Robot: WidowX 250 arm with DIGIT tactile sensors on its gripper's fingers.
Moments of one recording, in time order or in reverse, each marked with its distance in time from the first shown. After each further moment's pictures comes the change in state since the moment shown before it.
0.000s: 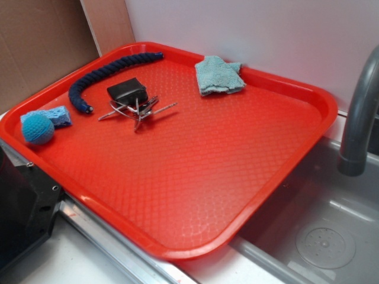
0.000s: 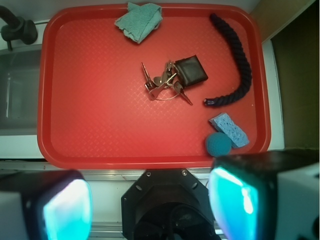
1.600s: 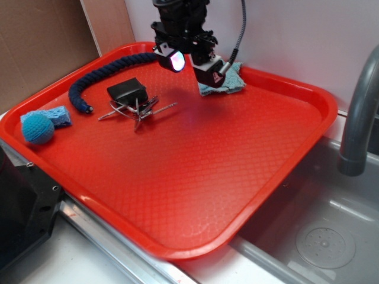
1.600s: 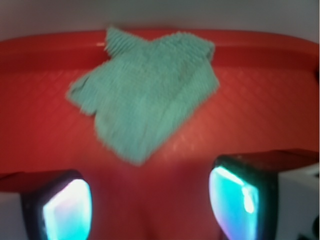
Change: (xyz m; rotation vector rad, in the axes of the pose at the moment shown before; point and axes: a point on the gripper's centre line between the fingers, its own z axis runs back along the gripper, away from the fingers) arm 0.167 0.008 -0.213 0.011 -0.048 0.024
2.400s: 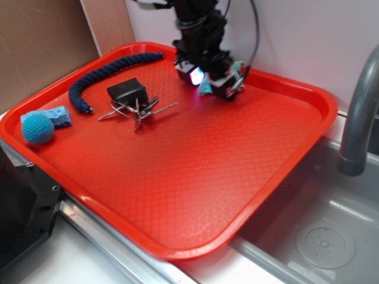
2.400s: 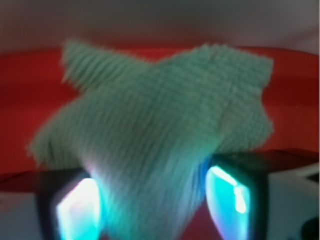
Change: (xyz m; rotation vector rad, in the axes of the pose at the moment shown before) arm -0.002 0.001 -0.032 0.021 0.019 -0.065
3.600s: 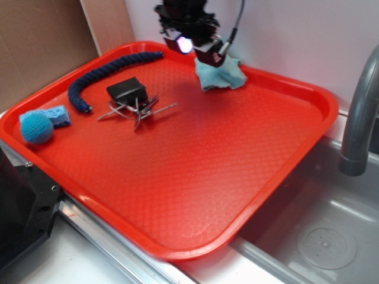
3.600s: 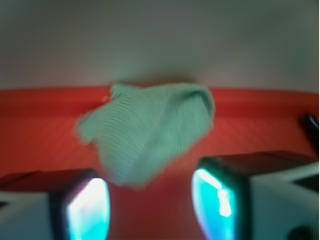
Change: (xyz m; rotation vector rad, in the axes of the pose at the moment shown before) arm 0.008 0.007 0.068 -0.012 -0.222 0.030
